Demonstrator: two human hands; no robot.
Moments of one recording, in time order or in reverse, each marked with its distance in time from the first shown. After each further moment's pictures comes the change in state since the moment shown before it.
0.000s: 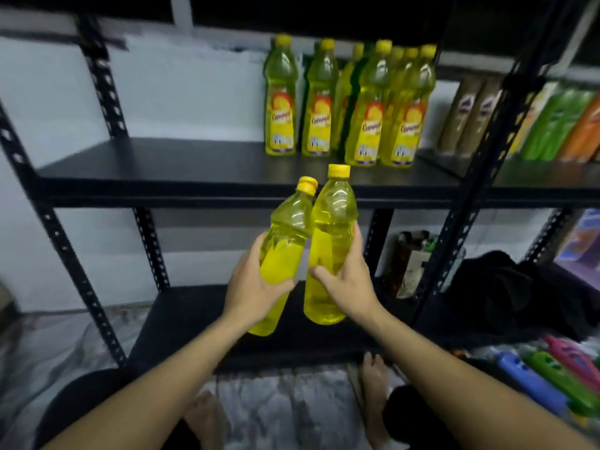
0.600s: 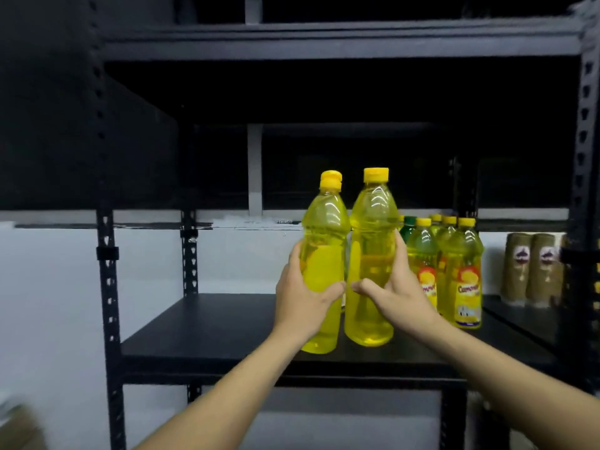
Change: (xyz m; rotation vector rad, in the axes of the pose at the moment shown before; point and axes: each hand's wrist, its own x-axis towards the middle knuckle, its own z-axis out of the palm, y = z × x) left_hand 0.187 0.148 -0.108 -0.233 0.272 0.256; right_hand 0.192 -0.173 -0.043 0.124 -0.022 -0.442
